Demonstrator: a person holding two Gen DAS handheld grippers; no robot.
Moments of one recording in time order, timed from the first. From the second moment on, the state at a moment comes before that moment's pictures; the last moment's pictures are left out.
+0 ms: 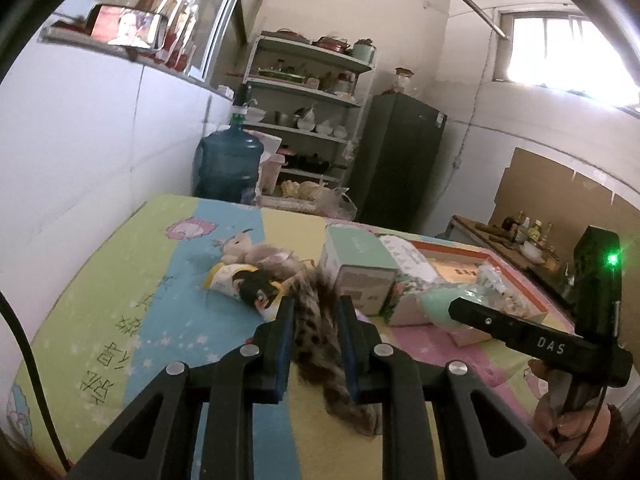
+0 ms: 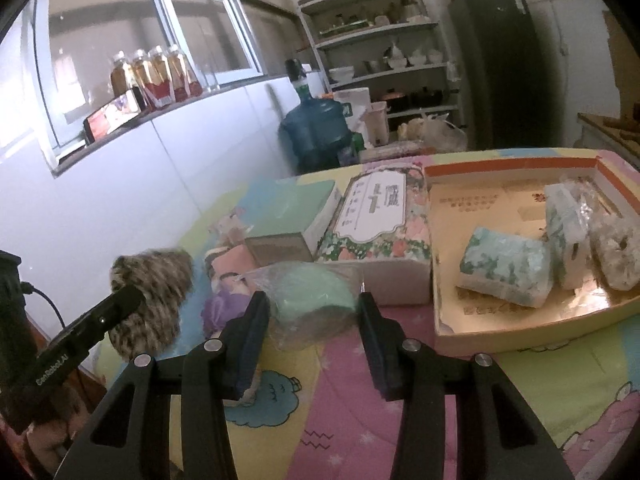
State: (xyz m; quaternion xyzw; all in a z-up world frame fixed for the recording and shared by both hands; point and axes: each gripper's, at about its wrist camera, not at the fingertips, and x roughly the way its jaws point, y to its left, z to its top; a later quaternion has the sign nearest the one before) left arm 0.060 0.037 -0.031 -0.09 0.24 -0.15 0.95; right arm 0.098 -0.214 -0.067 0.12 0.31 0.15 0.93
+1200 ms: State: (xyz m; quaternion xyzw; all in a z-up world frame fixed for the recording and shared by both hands) left arm 0.074 0.041 -0.103 -0.09 0.34 -0.09 0.93; right arm 0.089 -0.234 -0.071 0.14 0.31 0.16 0.93
